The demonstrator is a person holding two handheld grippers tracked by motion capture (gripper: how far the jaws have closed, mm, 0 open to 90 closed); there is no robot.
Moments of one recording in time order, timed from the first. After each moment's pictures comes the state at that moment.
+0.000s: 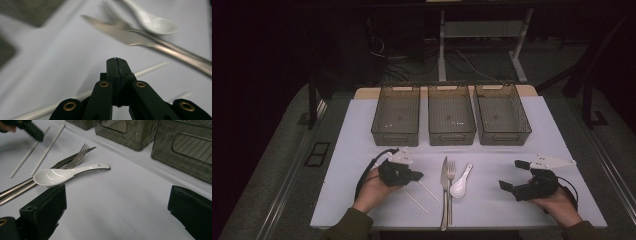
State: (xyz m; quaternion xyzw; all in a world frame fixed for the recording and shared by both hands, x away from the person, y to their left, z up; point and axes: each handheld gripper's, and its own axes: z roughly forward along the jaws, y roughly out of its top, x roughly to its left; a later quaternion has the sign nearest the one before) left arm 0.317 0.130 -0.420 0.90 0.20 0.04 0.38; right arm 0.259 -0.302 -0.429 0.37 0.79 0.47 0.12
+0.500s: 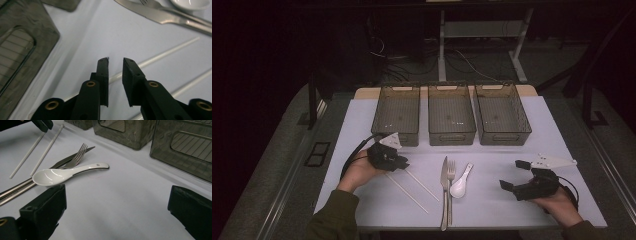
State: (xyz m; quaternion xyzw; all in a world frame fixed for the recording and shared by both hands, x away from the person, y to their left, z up) left arm 0.356 0.152 -0.409 0.94 0.15 0.03 0.31; right arm 0.260 -0.305 -0.430 0.38 0.79 0.47 0.12
